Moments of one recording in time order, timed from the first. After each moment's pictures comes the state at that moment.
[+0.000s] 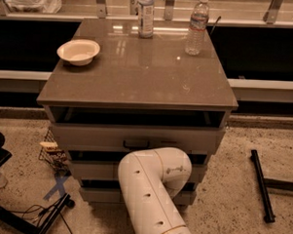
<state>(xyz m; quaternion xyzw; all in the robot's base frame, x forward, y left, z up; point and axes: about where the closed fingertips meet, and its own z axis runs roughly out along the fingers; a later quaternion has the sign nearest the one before) 0.499 0.024 0.064 -0.79 0.58 -0.05 0.20</state>
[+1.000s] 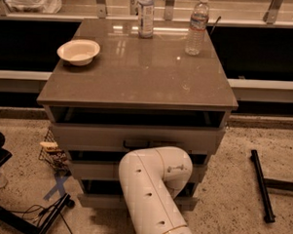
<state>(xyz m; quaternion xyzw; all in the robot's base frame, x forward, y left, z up) 0.486 0.022 0.070 -0.79 0.58 -0.05 0.20</state>
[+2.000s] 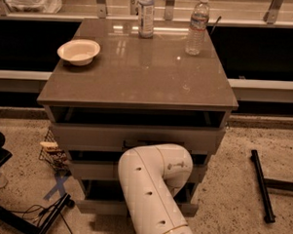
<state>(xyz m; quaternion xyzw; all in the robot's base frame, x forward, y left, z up) 0.485 0.022 0.083 -0.79 0.58 -0.05 0.20</state>
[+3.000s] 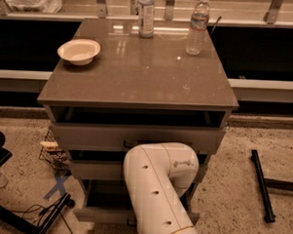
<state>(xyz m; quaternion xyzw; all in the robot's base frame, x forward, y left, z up) 0.470 0.010 0.100 -0.78 0.60 -0.05 0.20</state>
